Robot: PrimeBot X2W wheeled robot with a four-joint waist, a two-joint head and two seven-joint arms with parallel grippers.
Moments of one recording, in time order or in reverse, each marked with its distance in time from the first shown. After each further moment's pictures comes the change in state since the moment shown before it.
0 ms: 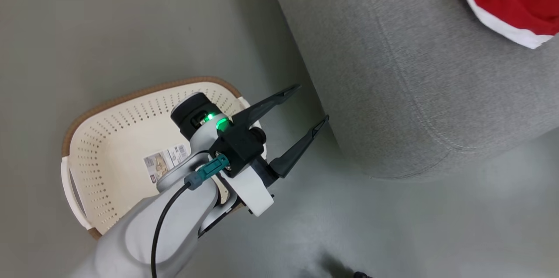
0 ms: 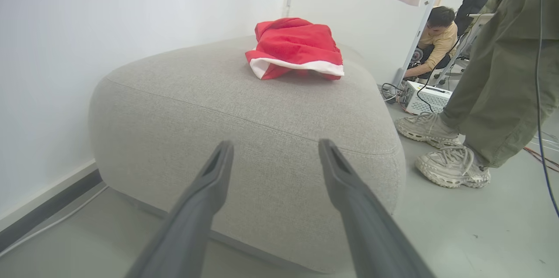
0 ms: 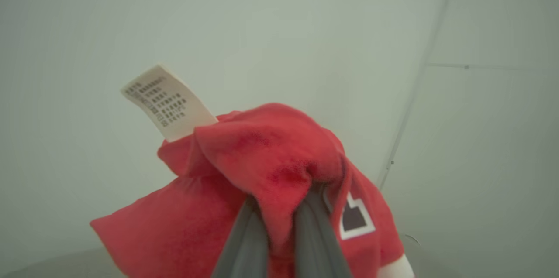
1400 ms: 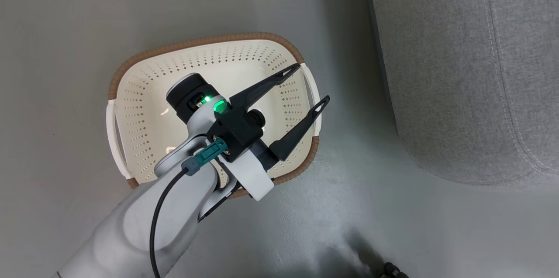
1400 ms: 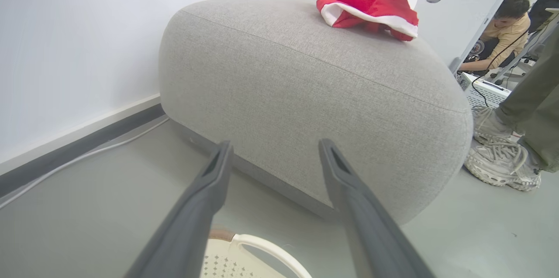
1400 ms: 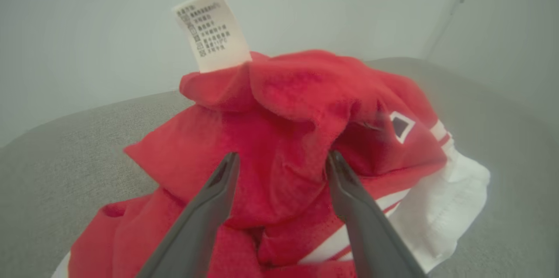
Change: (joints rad) left arm -0.060 0.001 0.011 0.006 0.008 0.000 0.000; right arm -0.296 -0.077 0.075 0.690 0.050 0.000 0.007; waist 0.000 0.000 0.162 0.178
